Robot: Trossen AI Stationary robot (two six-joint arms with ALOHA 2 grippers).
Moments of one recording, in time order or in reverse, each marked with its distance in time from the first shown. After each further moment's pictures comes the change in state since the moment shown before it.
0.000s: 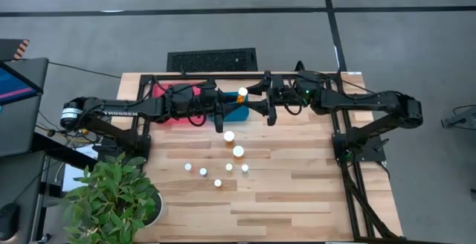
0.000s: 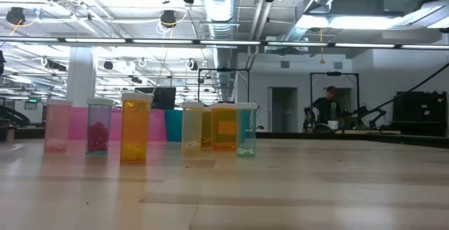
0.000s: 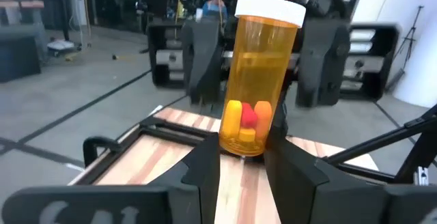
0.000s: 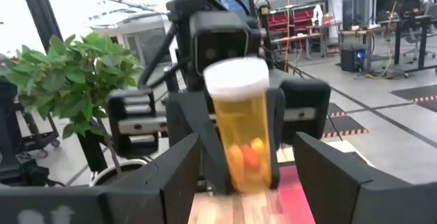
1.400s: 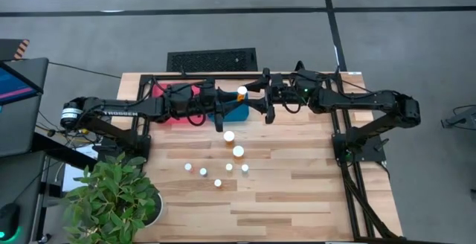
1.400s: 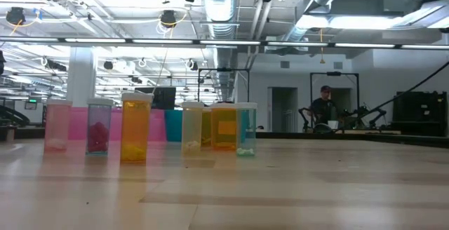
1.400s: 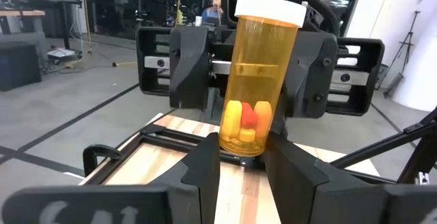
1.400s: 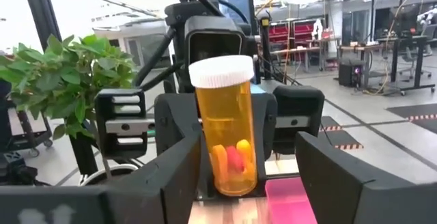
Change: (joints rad) left arm 0.001 0.000 0.000 0.019 0.001 0.009; right arm -0.019 0.029 0.000 0.068 -0.019 -0.045
